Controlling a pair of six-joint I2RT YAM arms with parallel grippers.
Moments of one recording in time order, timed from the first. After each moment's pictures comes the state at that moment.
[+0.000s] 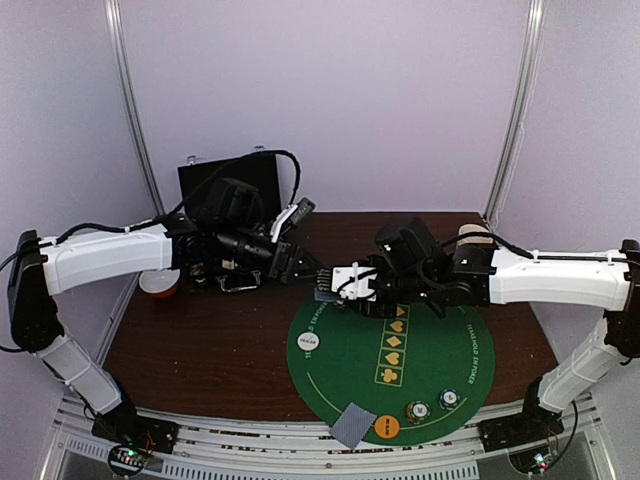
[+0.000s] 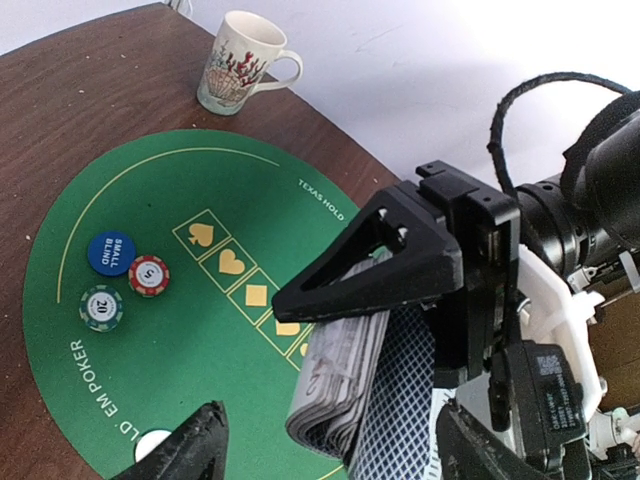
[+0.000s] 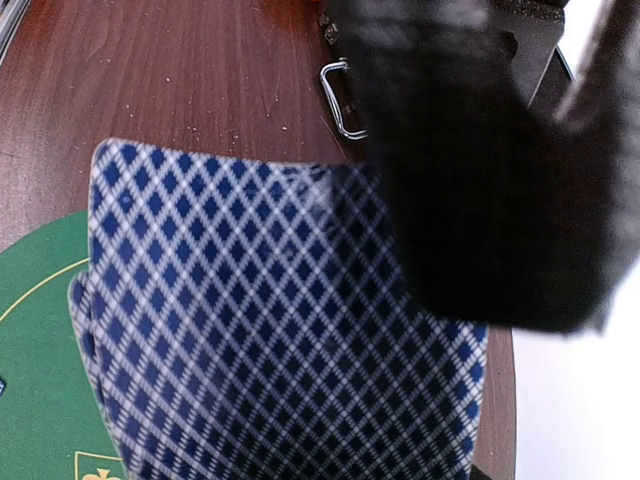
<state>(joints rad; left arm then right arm) -0.78 1.57 1.23 -0.21 0.68 -0.29 1.01 1.48 1.12 -0.32 0.15 -0.71</state>
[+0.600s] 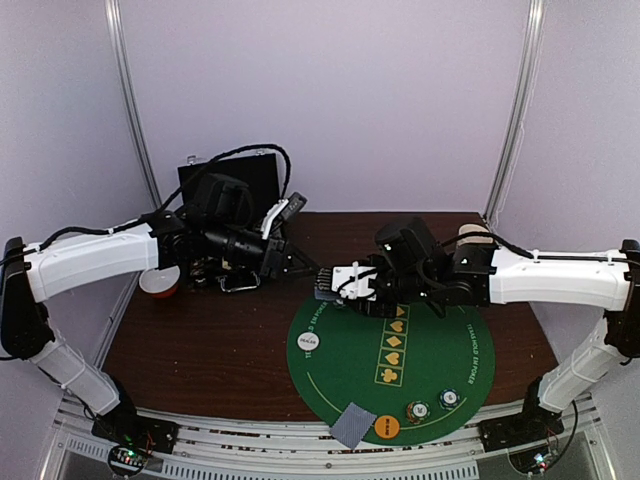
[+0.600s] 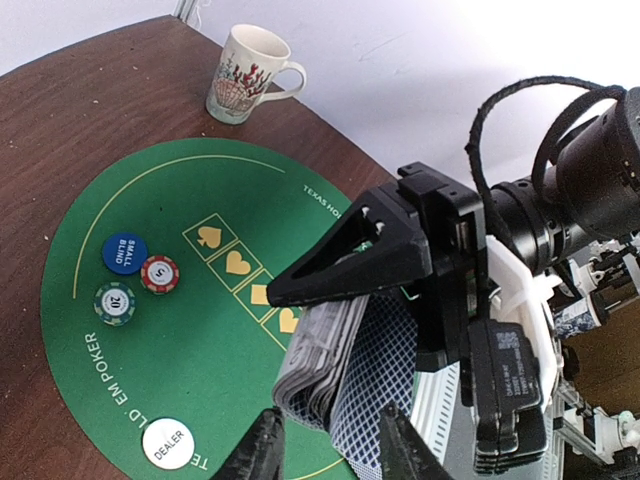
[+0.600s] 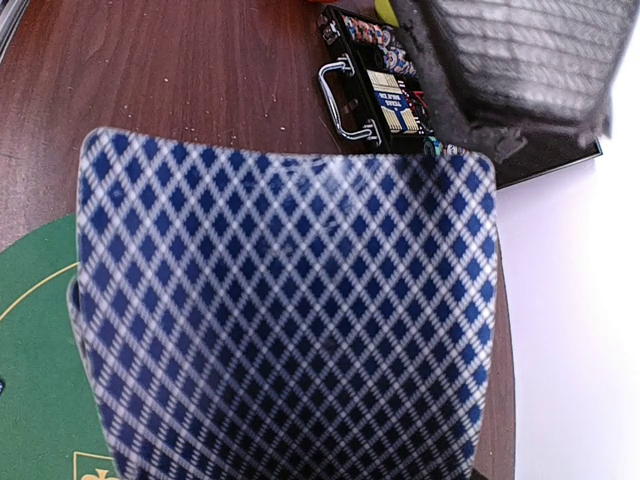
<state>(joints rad) -0.78 1.49 1.22 -0.26 0.64 -0.28 1.01 1.48 1.12 -0.32 0.15 -0.71</state>
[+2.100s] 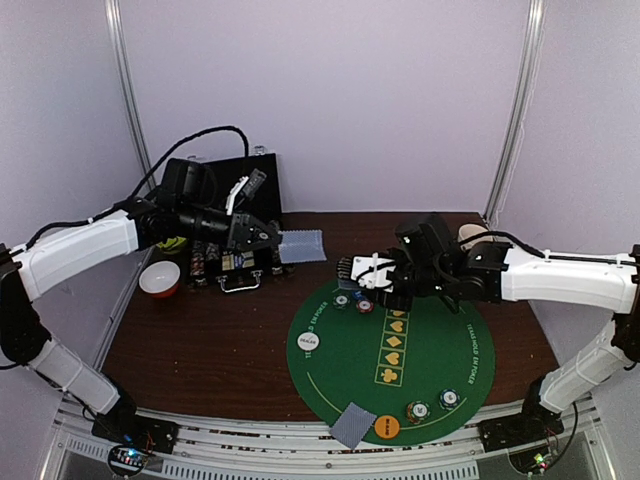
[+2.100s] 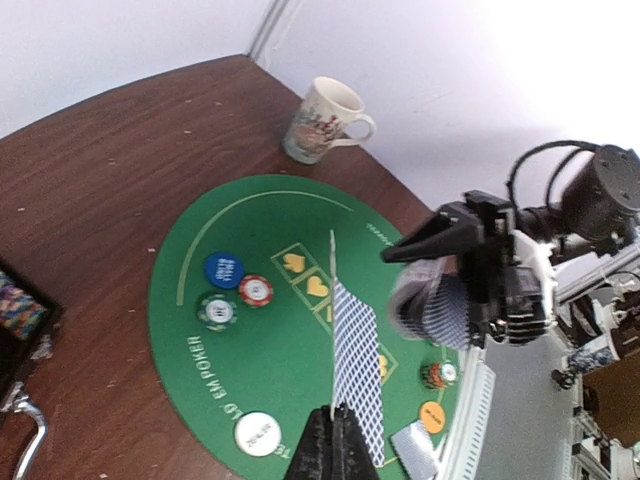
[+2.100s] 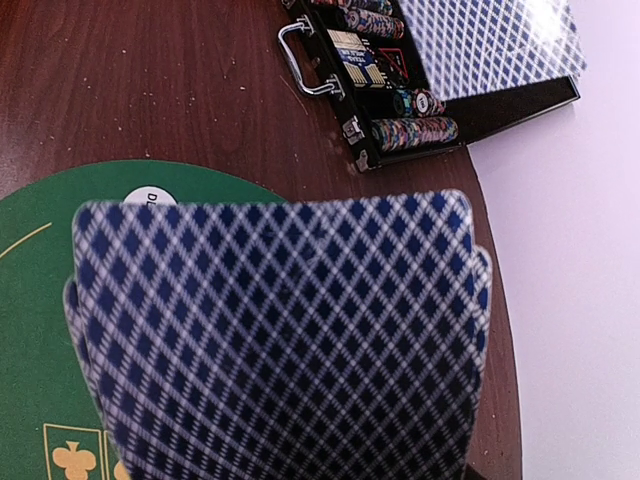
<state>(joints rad) -0.55 1.45 1.23 -0.32 0.74 -0.21 0.92 1.41 1.05 -0.31 0.14 -0.70</state>
